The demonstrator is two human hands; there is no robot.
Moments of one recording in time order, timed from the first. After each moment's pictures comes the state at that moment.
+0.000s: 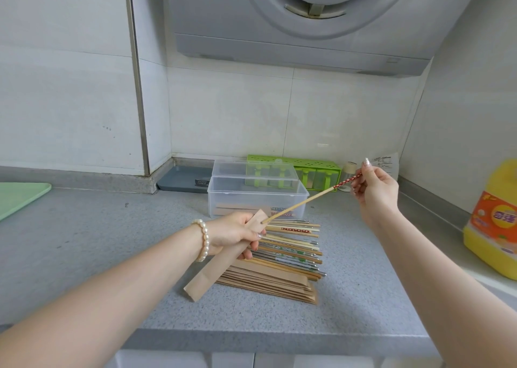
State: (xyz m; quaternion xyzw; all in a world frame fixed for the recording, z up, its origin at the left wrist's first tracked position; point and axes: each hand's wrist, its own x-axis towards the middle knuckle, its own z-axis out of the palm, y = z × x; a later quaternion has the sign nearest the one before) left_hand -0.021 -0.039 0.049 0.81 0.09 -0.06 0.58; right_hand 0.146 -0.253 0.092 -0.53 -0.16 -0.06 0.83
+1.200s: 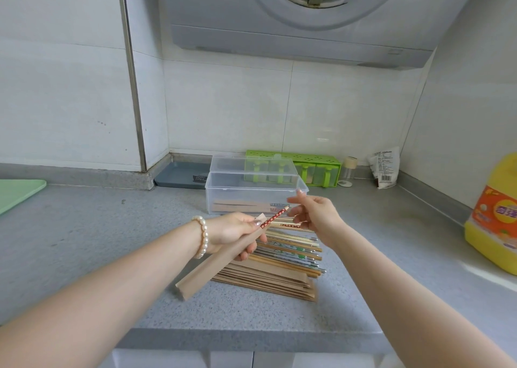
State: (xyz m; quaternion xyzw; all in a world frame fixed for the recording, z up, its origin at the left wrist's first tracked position) left_hand -0.019 -0.040 0.047 0.80 0.10 -0.10 0.58; right_hand 0.116 -0.198 0.041 -0.71 -0.20 0.17 0.65
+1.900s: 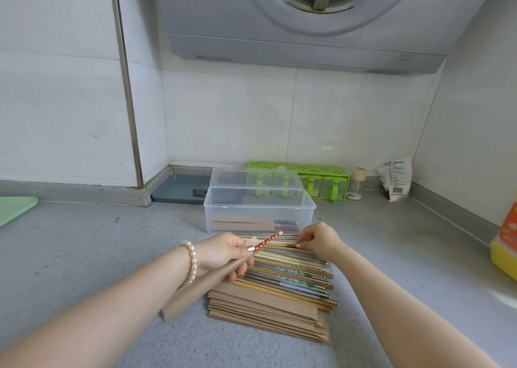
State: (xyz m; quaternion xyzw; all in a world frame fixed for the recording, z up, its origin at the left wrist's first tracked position) left_hand -0.002 -0.010 0.034 0.83 0.12 -0.08 0.53; right_hand 0.197 -0.176 -0.006 -0.92 -0.29 0.05 0.24
